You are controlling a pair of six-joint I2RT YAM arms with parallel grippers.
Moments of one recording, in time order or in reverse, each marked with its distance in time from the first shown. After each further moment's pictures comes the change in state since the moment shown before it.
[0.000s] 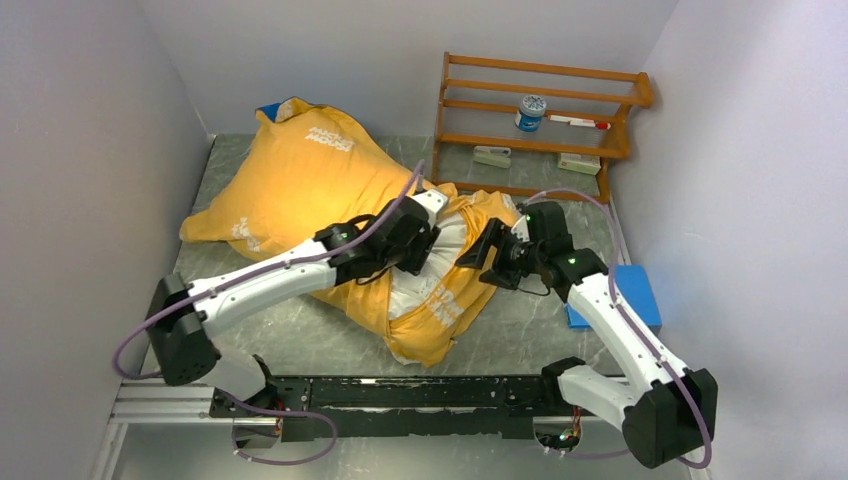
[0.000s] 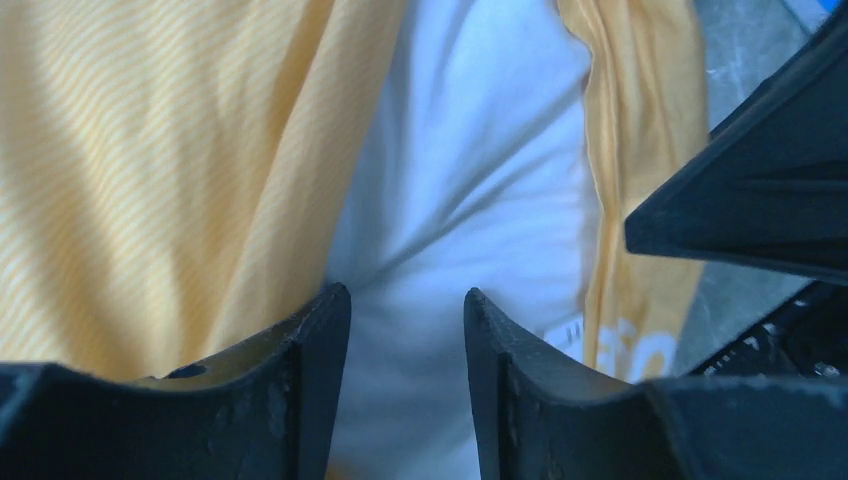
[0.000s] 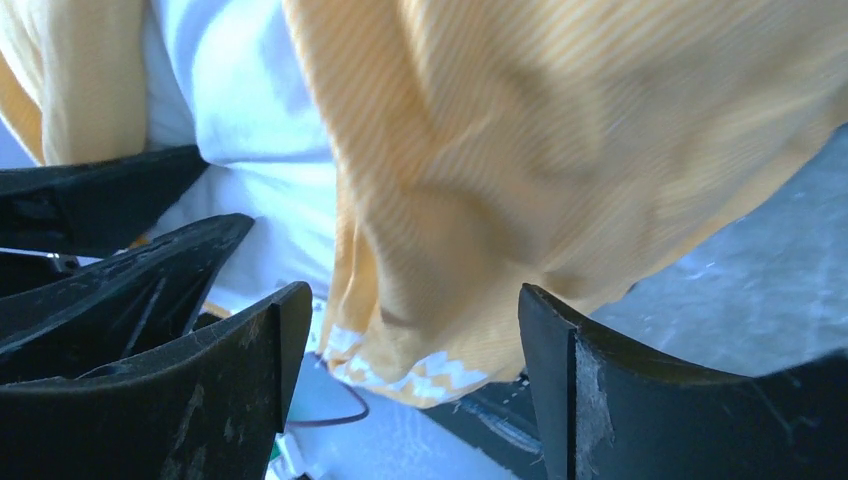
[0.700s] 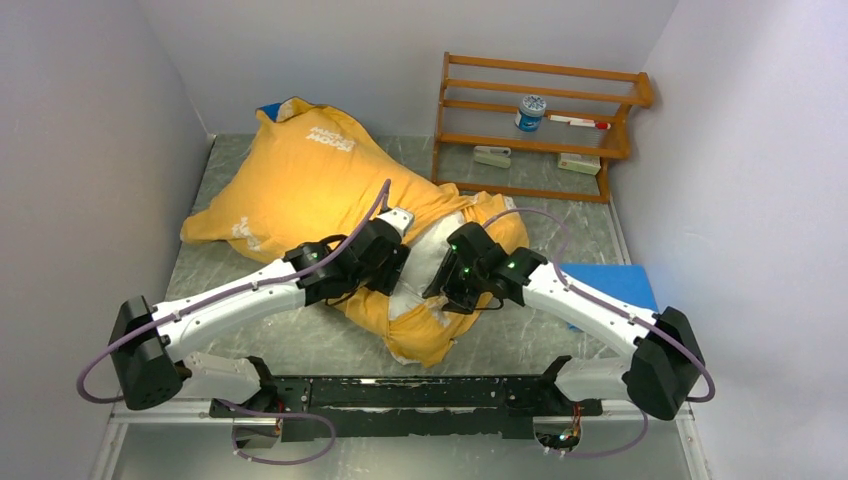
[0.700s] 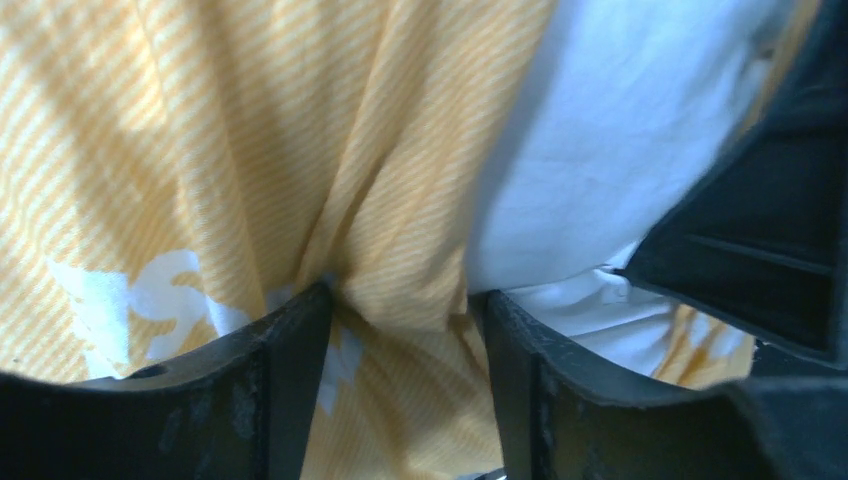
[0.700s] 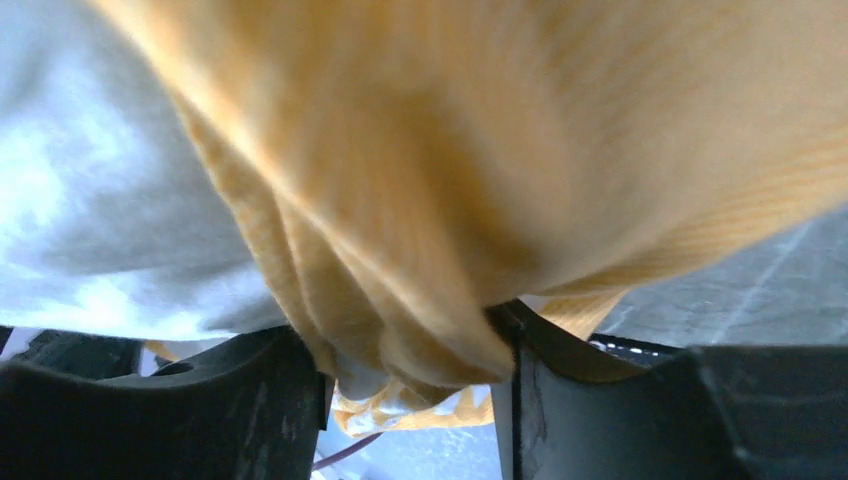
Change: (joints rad) left arm 0.010 -0.217 -0.211 -0.095 -0.060 -0.097; right arm 0.468 0.211 0.066 -0.053 0.339 0.430
